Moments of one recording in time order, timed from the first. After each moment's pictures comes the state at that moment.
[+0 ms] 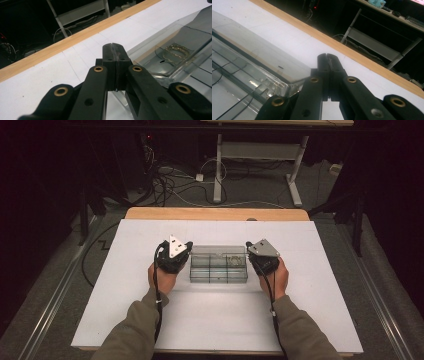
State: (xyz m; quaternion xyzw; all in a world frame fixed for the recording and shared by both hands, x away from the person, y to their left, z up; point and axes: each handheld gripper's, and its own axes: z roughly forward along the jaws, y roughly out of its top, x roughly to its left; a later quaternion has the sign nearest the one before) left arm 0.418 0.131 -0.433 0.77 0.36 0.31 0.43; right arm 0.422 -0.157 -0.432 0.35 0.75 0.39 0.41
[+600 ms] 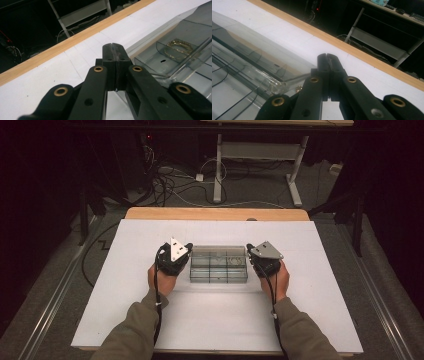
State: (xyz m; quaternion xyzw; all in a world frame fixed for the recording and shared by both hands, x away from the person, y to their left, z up) left arm 0.415 0.130 -0.435 0.77 0.34 0.33 0.42; right arm 0.420 -0.163 -0.438 0.35 0.75 0.40 0.40
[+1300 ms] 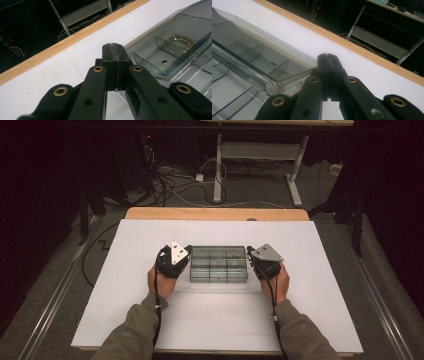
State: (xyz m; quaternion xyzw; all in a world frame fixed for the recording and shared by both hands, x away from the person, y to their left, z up) left arm 0.410 0.130 -0.441 0.77 0.34 0.34 0.41; right arm 0.416 -0.165 -0.445 0.36 0.75 0.40 0.39
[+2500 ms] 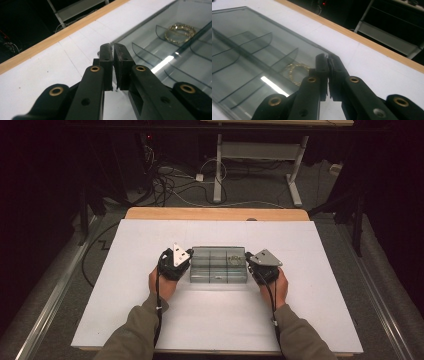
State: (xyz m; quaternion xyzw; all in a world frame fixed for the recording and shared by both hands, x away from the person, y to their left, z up) left arm 0.414 0.128 -0.457 0.79 0.34 0.32 0.39; right arm 0.409 -0.162 -0.459 0.35 0.76 0.40 0.37
